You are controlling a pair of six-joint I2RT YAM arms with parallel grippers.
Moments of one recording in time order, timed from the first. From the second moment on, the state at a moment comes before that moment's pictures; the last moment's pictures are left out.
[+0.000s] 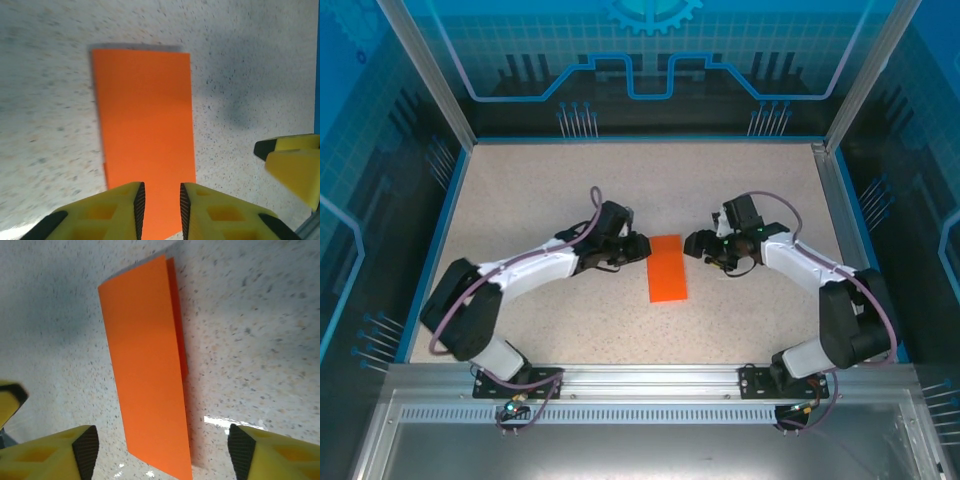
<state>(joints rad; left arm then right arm) -0.62 1.60 0.98 -0.23 0.22 -0.86 0.33 1.48 0.86 -0.45 -0.46 0.62</state>
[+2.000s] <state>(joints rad) -1.04 1.74 1.06 -0.40 -0.18 -0.38 0.33 1.84 0.94 -0.28 -0.79 0.59</state>
